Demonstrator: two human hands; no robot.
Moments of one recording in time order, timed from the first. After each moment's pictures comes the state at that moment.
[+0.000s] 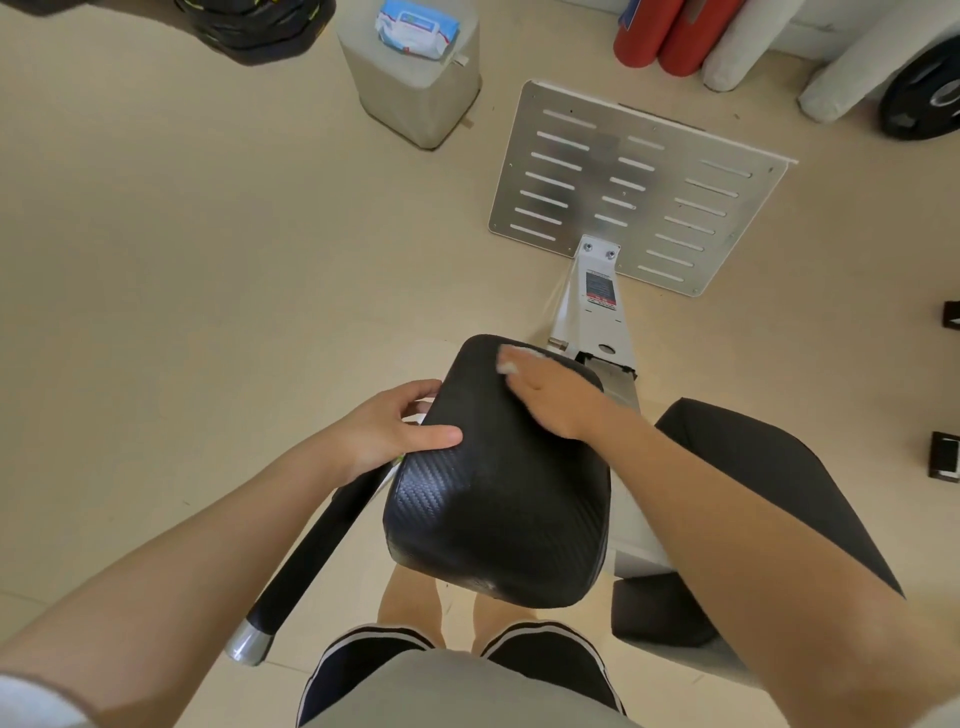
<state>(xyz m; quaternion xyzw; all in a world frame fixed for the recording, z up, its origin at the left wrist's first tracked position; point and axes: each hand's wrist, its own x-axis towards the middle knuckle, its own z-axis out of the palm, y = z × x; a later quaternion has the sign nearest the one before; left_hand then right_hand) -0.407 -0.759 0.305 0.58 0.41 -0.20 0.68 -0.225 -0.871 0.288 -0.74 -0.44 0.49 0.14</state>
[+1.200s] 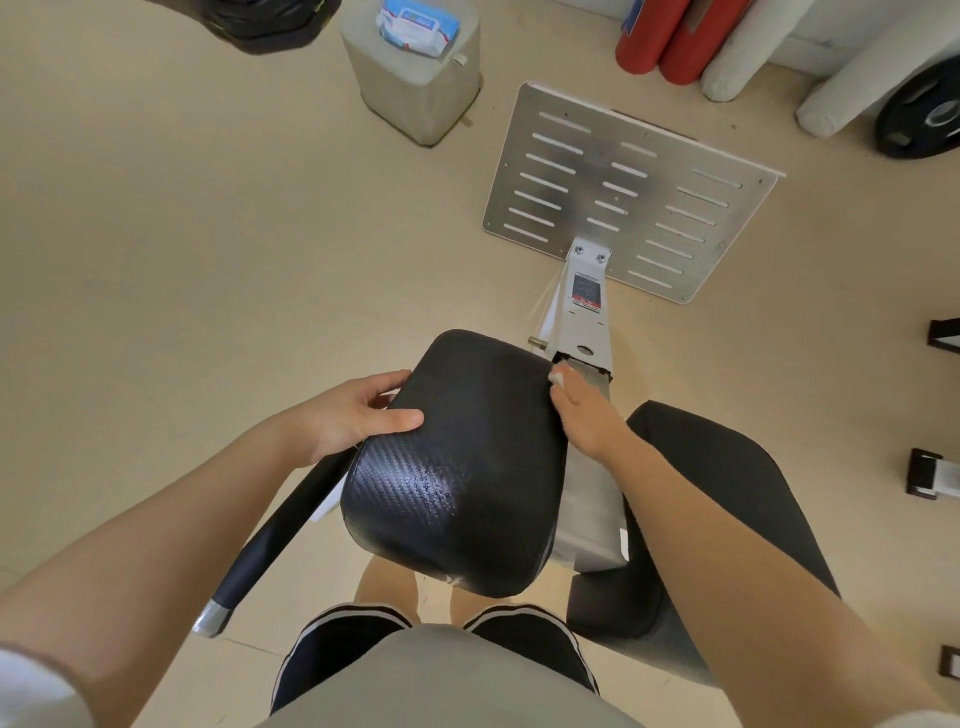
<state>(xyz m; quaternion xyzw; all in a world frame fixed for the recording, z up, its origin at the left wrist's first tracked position) -0.404 -0.758 0.308 0.55 0.40 -0.23 0.70 -0.195 -0.929 0.281 -0.80 -0.32 0.47 0.17</state>
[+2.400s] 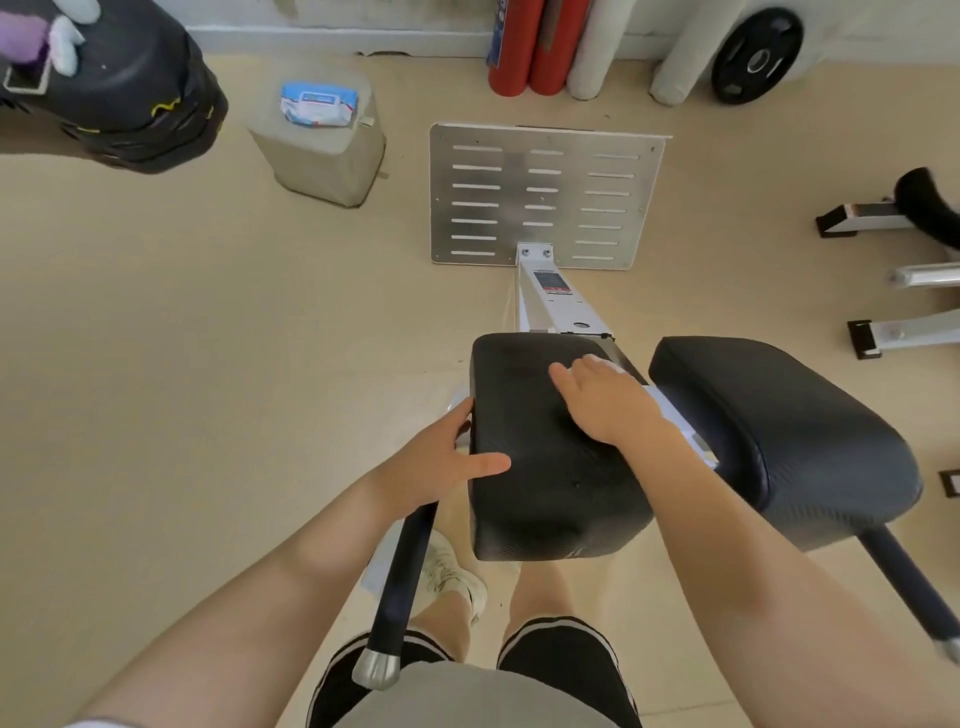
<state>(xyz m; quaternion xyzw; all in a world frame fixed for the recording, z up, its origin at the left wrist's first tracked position) -0.437 -0.759 0.330 0.68 0.24 -0.24 0.65 -0.288 -0.897 0.328 -0.91 -0.29 0.31 -0.02</state>
